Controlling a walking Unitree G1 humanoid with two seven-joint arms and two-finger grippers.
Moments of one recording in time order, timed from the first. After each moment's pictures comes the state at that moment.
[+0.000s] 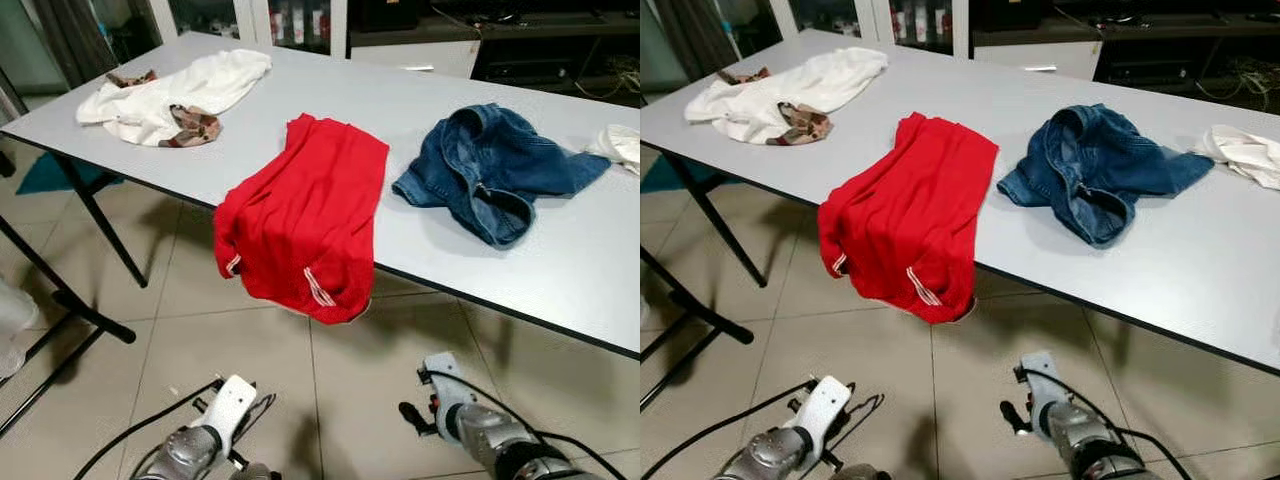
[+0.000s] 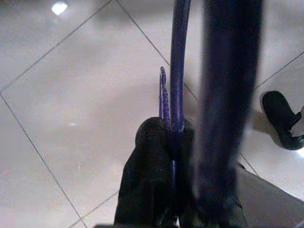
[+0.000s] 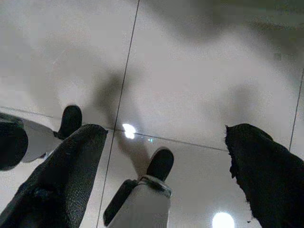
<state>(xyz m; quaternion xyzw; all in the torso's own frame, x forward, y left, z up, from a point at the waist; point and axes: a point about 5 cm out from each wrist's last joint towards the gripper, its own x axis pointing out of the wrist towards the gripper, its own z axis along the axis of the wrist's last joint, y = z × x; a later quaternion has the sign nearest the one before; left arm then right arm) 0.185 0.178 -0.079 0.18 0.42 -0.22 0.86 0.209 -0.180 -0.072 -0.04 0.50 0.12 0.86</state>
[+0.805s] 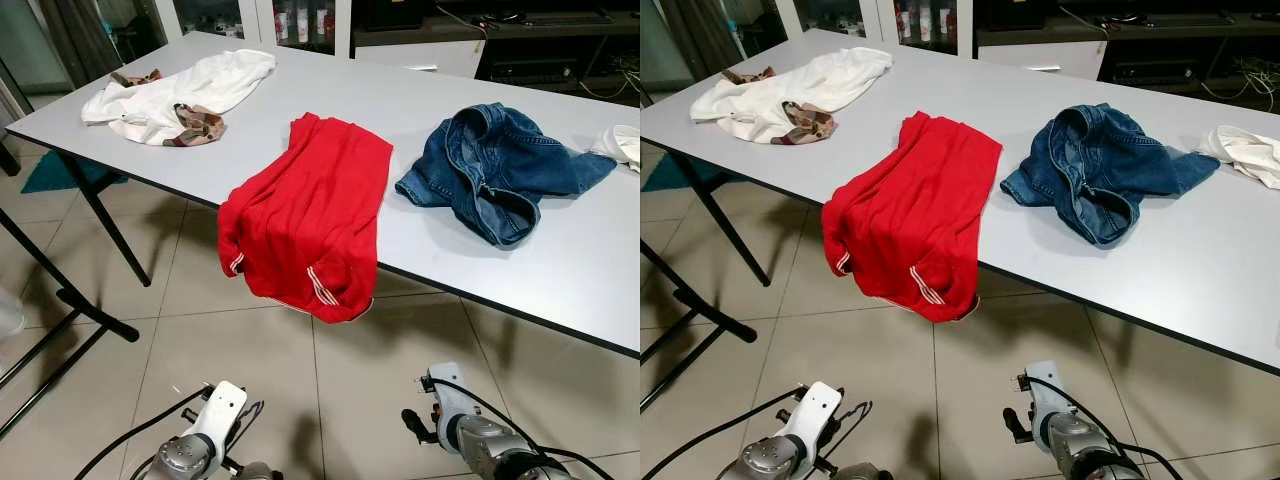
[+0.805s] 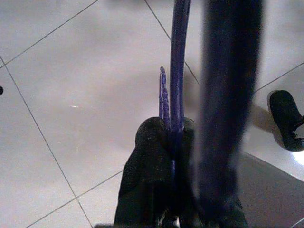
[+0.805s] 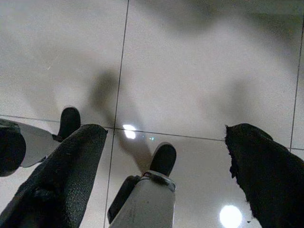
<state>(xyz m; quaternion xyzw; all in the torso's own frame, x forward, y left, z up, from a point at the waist) 0.177 0.188 -0.083 0.15 0.44 -0.17 0.87 0.200 -0.182 -0.076 -0.02 0.50 0.08 0.86</state>
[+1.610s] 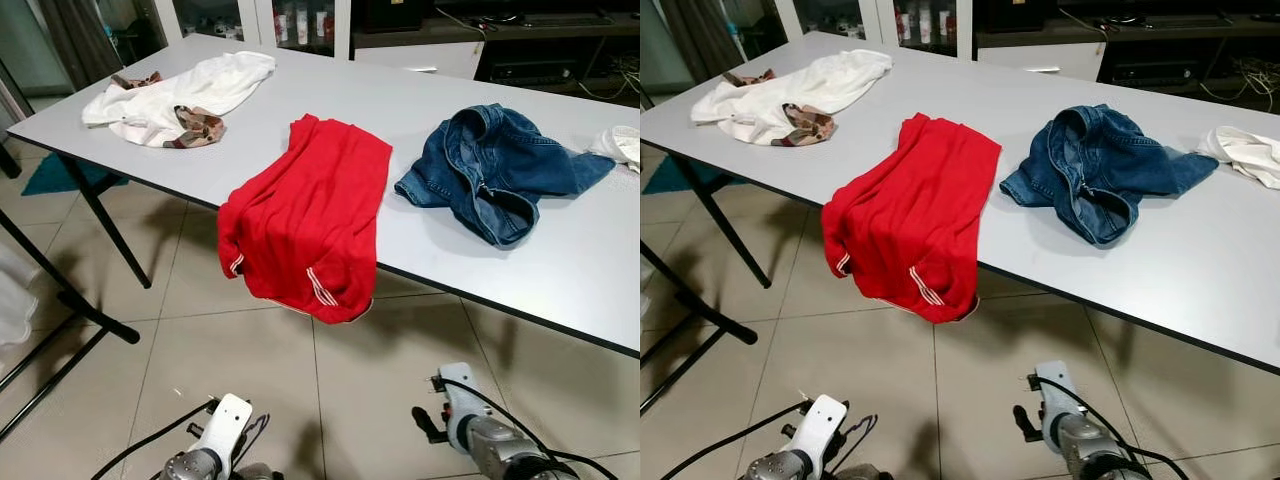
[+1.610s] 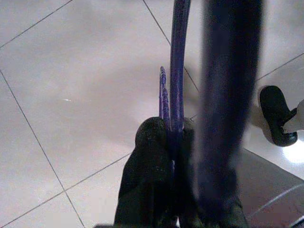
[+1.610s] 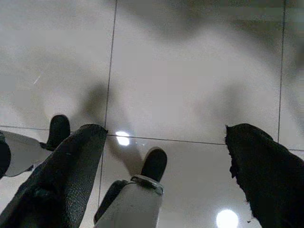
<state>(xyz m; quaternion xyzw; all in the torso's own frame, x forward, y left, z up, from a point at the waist) 0.159 0.179 -0.092 0.14 0.46 -0.17 0.86 0.197 -0.198 -0.076 -0.02 0.49 0.06 0.87</state>
